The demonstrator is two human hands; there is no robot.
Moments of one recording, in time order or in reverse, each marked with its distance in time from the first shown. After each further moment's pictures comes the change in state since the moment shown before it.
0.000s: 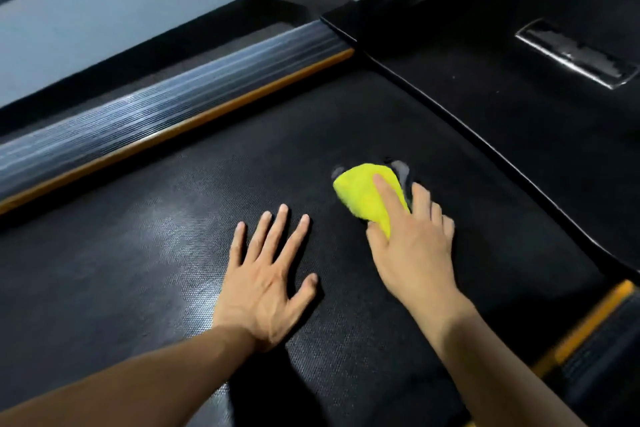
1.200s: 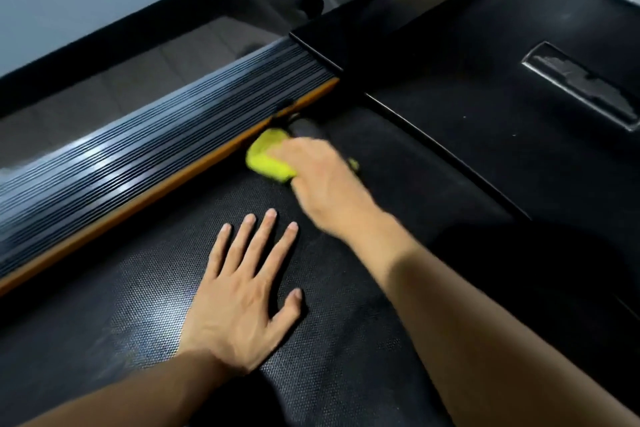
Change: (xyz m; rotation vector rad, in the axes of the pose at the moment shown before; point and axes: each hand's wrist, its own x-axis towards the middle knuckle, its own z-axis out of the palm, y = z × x) left_hand 0.136 -0.076 -0.022 0.010 -0.092 0.216; right_hand 0.217 -0.082 0.083 0.269 -0.065 -0.466
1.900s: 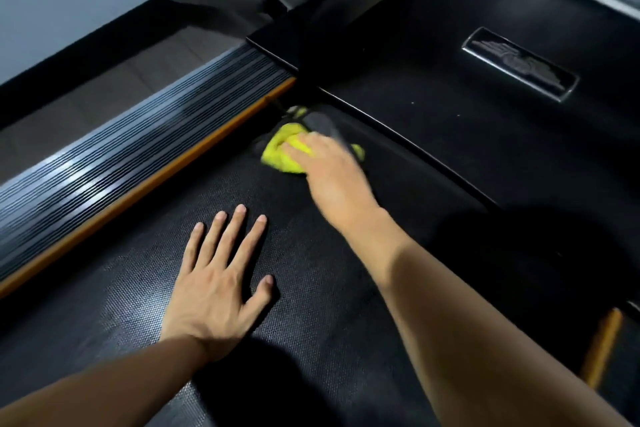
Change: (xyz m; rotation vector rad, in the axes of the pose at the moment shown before) left_hand 0.002 0.001 -0.001 -0.009 0.014 0.007; right_hand -0.037 0.038 -0.021 -0.287 0.062 0.171
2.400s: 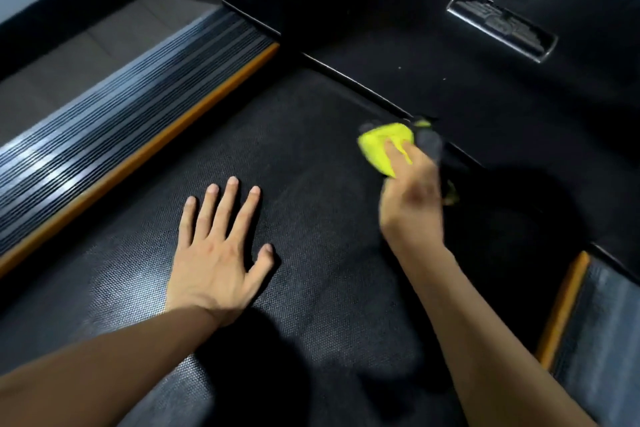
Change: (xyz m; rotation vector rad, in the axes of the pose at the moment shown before) left_hand -0.001 0.003 0.002 0.017 0.025 -0.014; right_hand -0.113 0.018 -0.043 0.053 0.270 0.535
